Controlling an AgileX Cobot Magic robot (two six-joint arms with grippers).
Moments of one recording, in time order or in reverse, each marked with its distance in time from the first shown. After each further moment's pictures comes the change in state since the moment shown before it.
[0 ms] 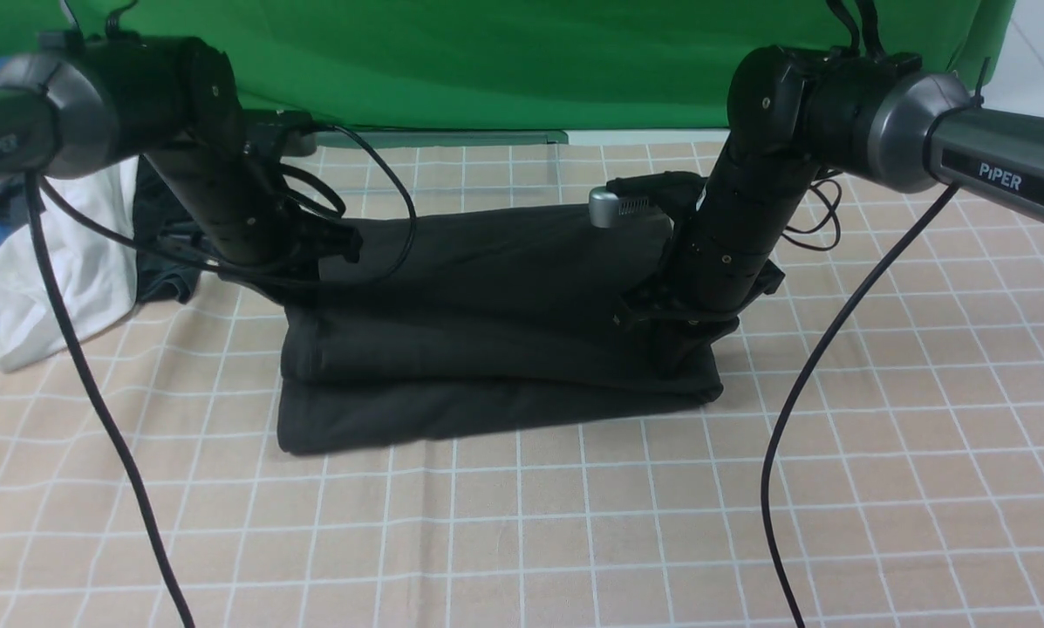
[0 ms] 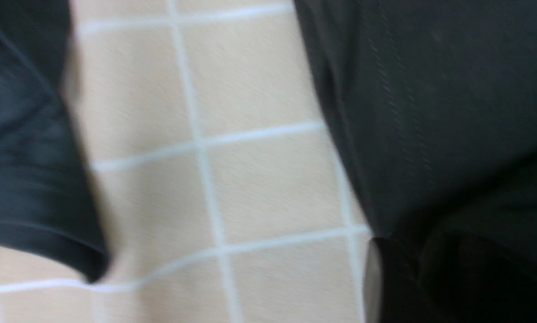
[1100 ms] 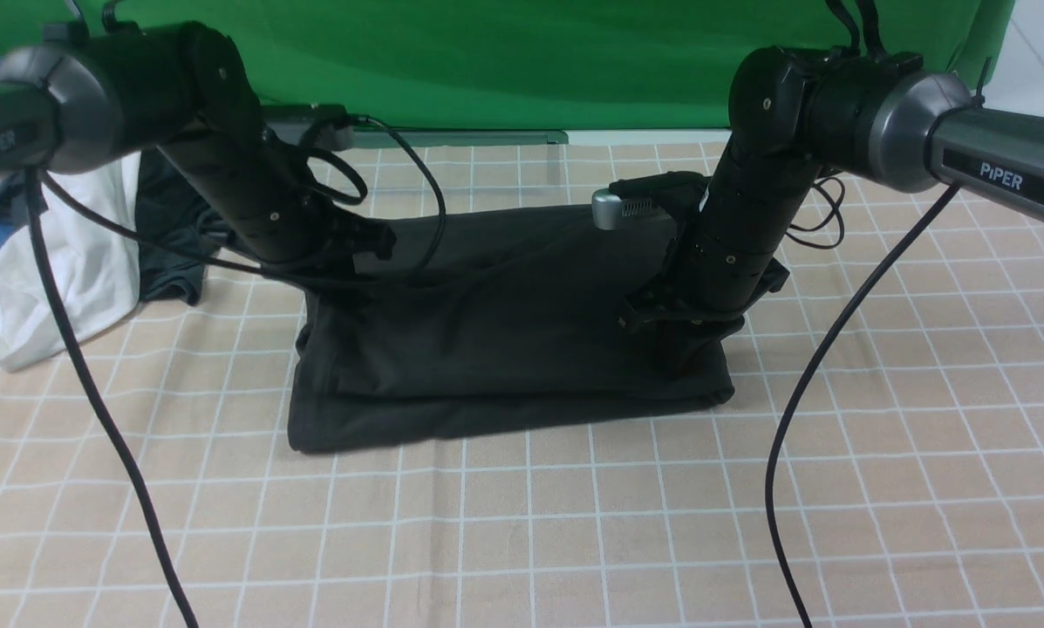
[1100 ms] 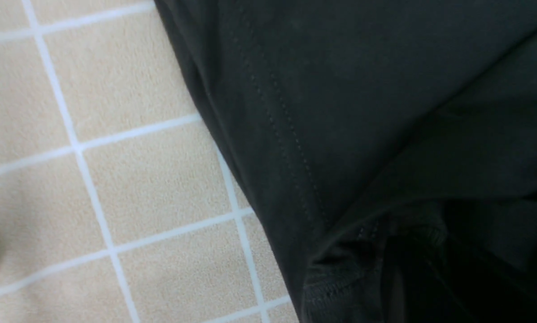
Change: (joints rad) right arm -0.001 0.000 0.011 -0.015 -0.020 -0.003; left arm -0.028 -0.046 0.018 -0.210 0.036 0.158
